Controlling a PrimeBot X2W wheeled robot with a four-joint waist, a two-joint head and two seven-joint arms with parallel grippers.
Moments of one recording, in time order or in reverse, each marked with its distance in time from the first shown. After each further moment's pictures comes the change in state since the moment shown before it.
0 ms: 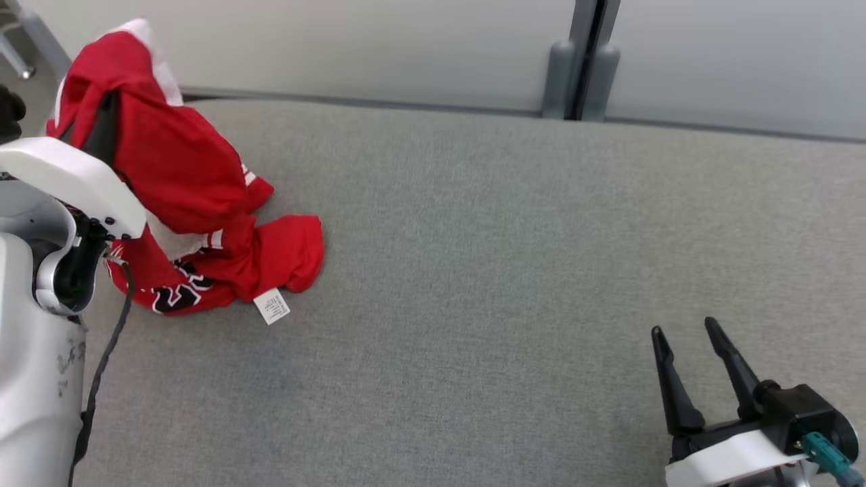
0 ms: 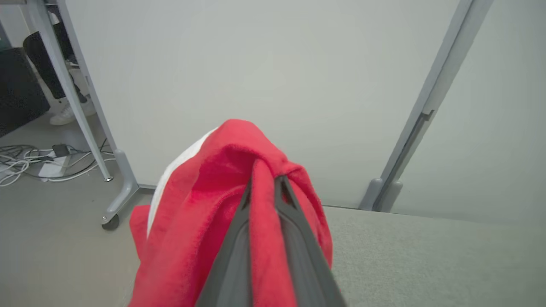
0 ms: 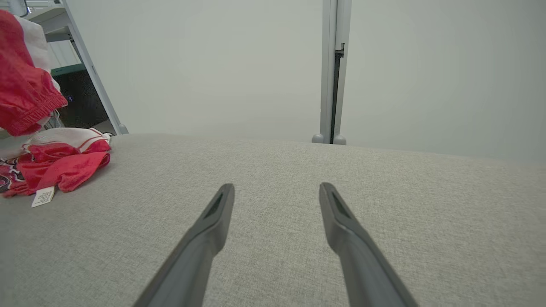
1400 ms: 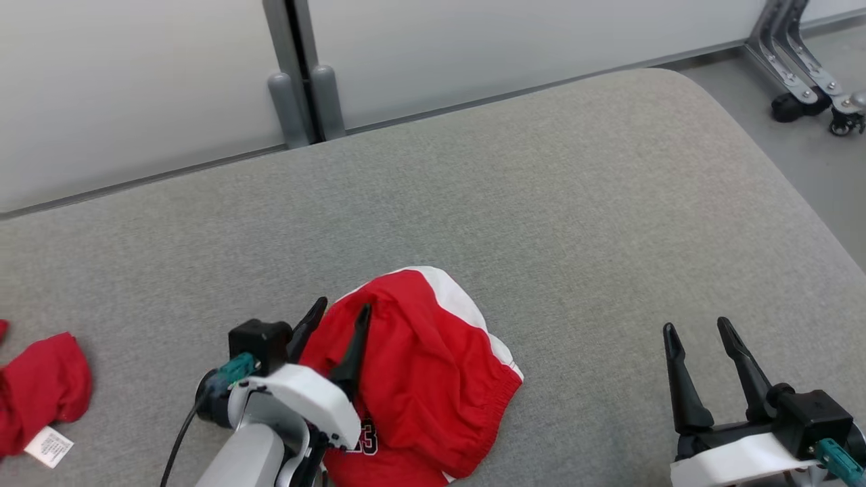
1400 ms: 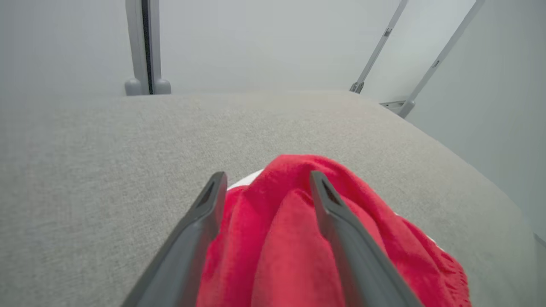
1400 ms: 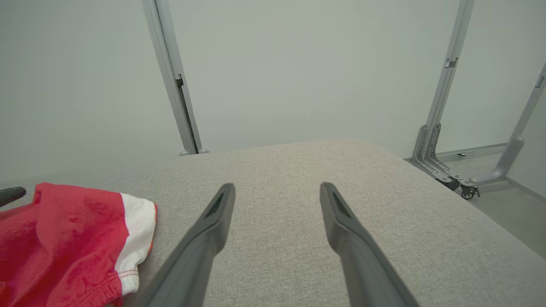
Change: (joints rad) left arm 0.374 -0.242 -0.355 0.011 -0.036 0.019 -0.320; right arm 0.026 0.033 -0.012 -0.030 0.030 0.000 -0.002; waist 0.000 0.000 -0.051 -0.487
